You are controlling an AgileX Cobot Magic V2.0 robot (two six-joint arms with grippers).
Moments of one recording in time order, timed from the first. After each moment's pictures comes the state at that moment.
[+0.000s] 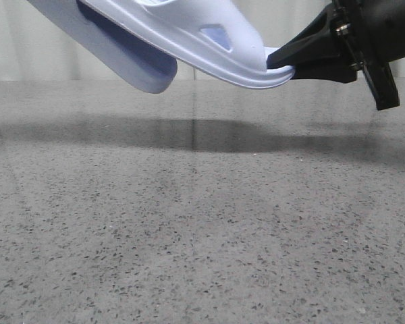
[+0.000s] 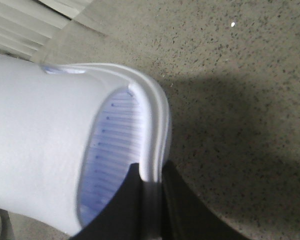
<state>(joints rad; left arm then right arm) 0.18 1.33 -1.18 -1.35 1.18 0.74 0.09 1.48 -0.81 1.67 0.77 -1.16</state>
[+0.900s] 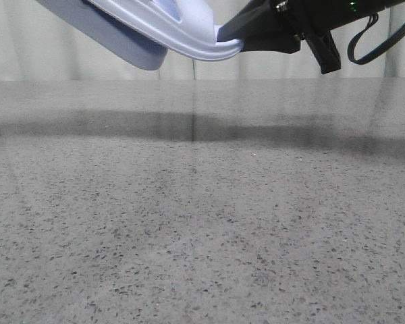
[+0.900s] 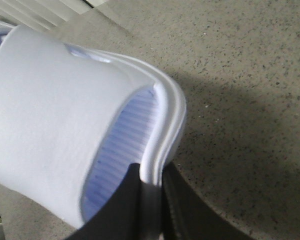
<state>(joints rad) 0.22 1.32 -1.19 -1.34 1.15 0.74 0.21 1.58 -1.01 1.63 0.73 -1.18</state>
